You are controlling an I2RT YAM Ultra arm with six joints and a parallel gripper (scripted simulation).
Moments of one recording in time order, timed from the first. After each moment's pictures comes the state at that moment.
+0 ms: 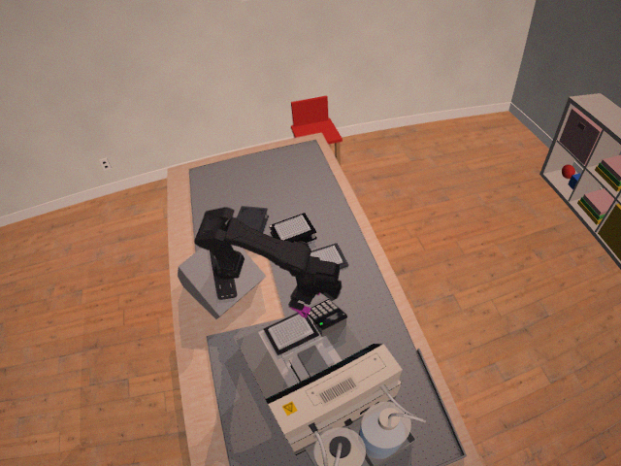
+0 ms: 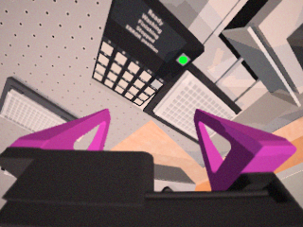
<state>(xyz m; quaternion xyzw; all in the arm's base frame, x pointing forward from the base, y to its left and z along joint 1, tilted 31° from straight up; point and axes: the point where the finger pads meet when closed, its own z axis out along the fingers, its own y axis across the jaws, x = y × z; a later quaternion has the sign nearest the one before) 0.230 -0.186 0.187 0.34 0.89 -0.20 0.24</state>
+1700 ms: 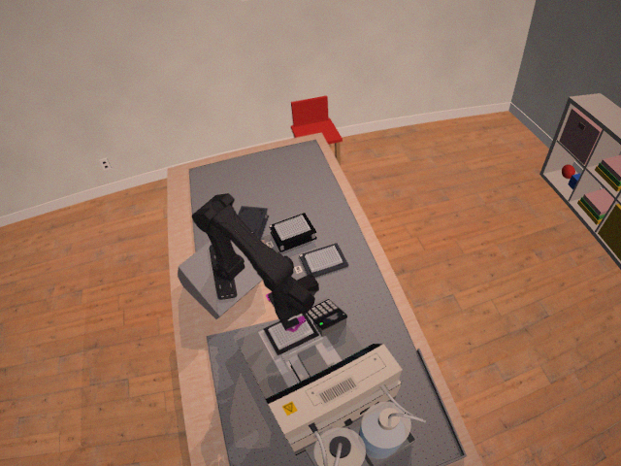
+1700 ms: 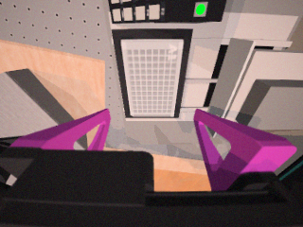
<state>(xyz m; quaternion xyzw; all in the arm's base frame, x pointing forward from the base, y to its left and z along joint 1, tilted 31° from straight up) 0.142 -0.216 0.193 -0.10 0.96 -0.24 0.11</state>
